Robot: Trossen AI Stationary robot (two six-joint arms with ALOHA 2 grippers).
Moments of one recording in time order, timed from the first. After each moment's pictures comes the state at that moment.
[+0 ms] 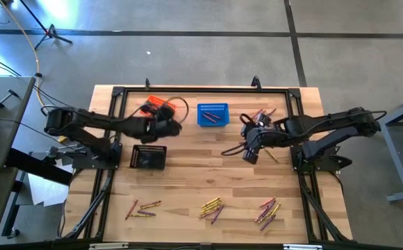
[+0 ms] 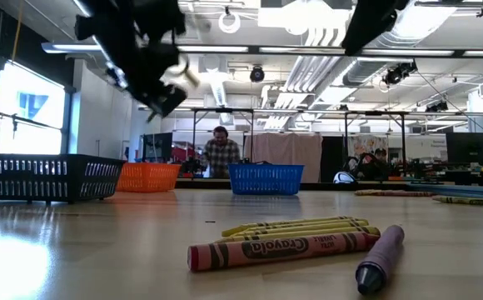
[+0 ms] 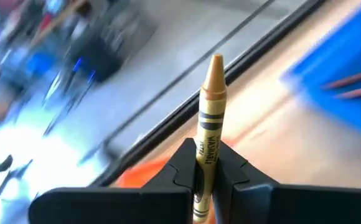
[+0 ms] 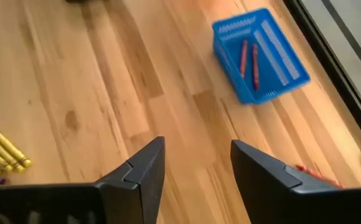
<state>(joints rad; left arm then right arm) 0.11 1.41 0.84 -0.47 -1.03 -0.40 0.19 1.29 1.26 -1.01 0.40 0.44</state>
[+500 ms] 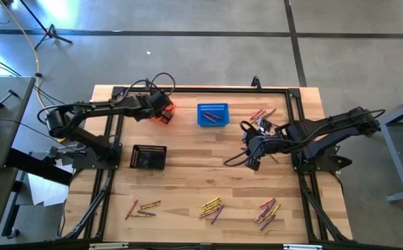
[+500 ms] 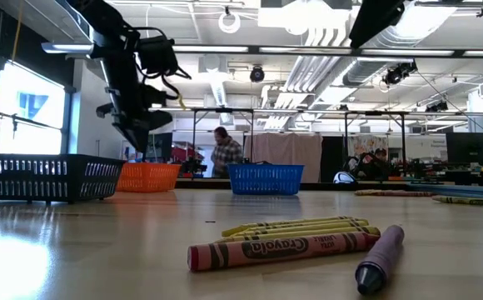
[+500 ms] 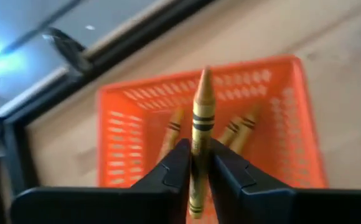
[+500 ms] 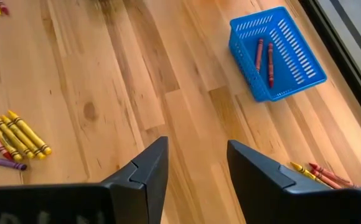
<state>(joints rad) 0.51 1.42 0.84 -0.56 -0.47 -0.36 0.27 1.29 1.26 -1.02 0.41 0.47</state>
